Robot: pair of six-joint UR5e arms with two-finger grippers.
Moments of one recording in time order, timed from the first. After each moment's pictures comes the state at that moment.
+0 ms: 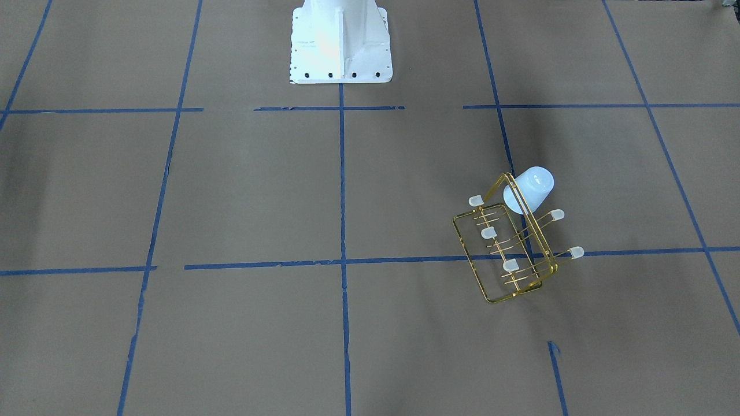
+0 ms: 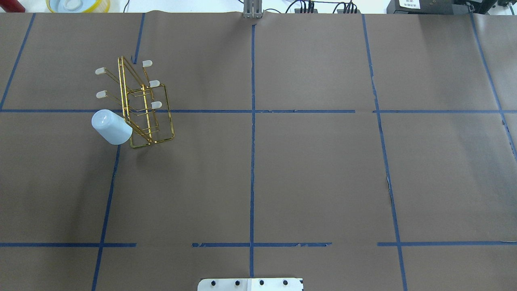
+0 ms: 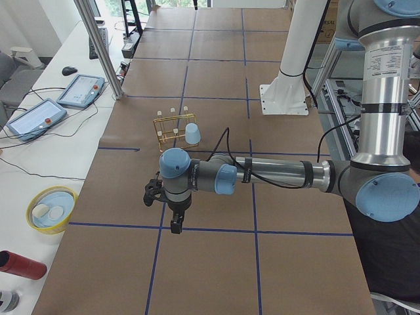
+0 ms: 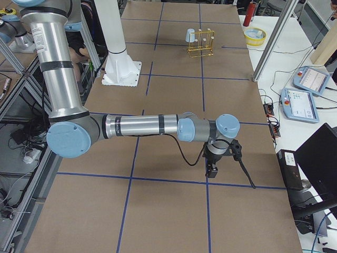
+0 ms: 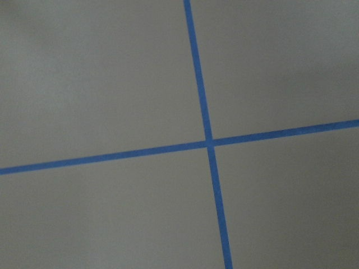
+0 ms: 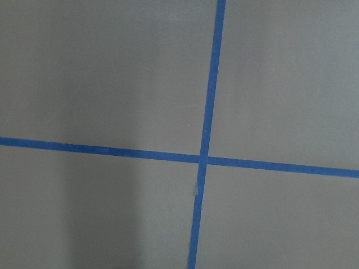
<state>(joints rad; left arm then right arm) -1.51 -1.53 -1.63 -1.61 -2.30 0.00 1.49 -1.38 1.46 -1.67 2.30 -0.04</state>
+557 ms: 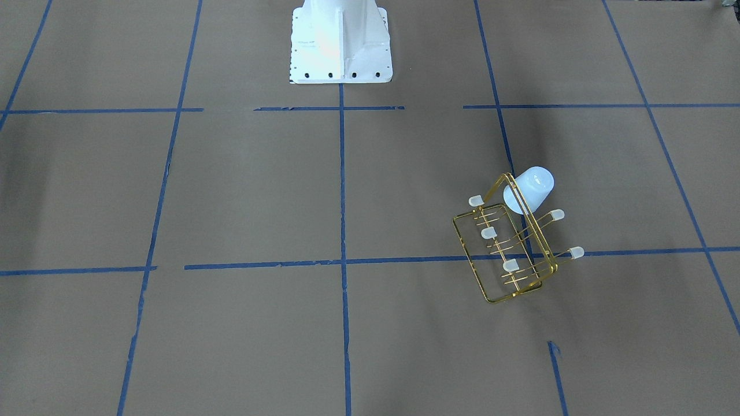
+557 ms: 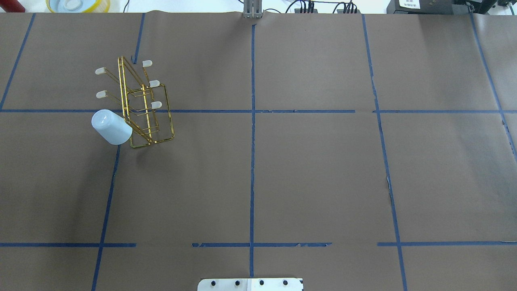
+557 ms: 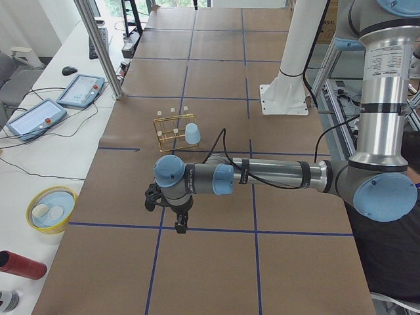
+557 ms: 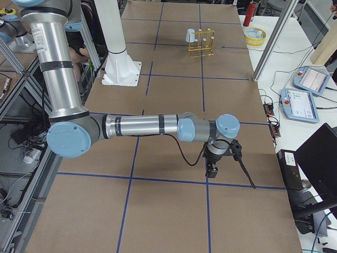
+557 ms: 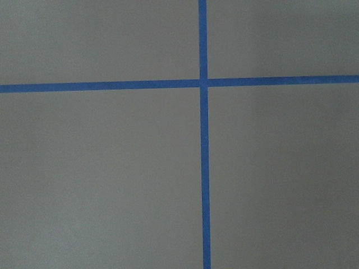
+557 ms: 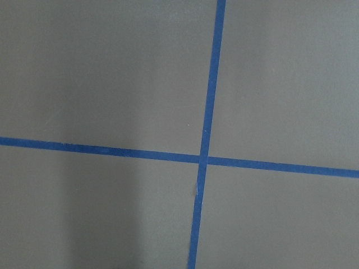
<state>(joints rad) -1.54 -1.57 -1.63 -1.52 -2.38 0.02 1.49 -1.38 1.46 -1.67 2.30 -0.04</state>
